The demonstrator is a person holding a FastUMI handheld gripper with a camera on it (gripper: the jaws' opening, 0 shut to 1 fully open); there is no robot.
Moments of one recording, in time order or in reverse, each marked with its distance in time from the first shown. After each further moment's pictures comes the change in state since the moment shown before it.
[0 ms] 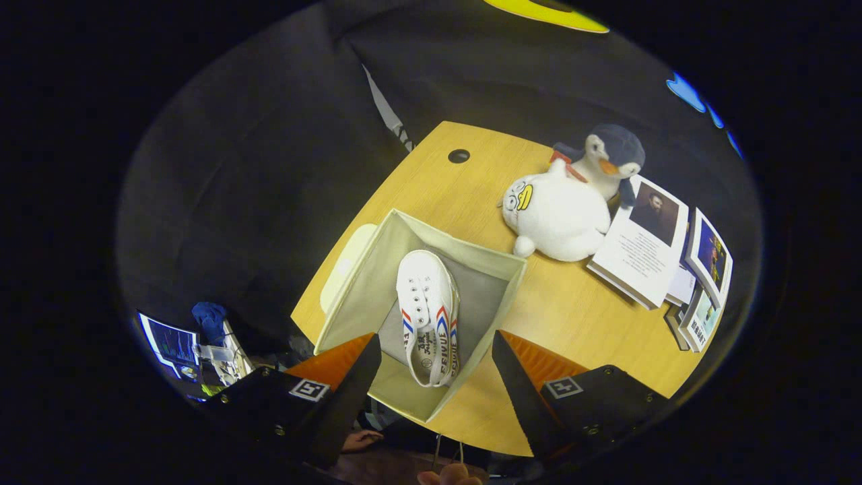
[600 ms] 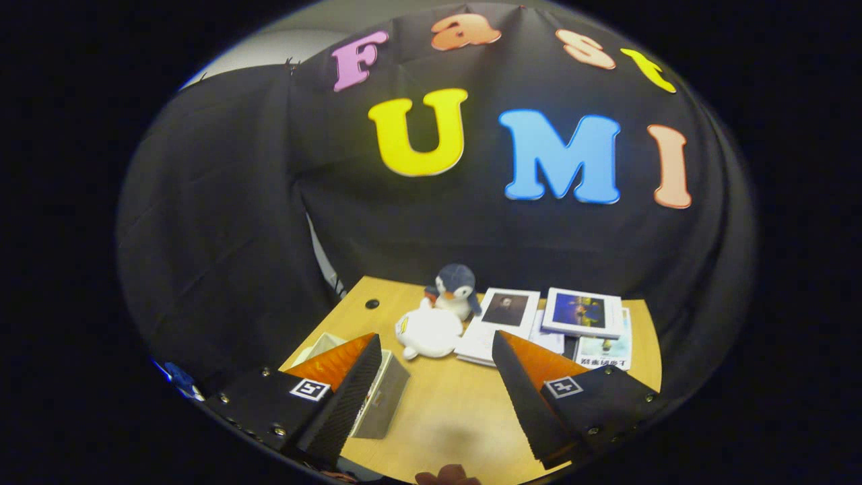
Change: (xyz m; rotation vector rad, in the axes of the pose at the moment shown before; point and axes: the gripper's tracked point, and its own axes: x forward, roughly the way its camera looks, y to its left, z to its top) arm -0.224 -0.136 0.000 0.122 -0.789 -0.305
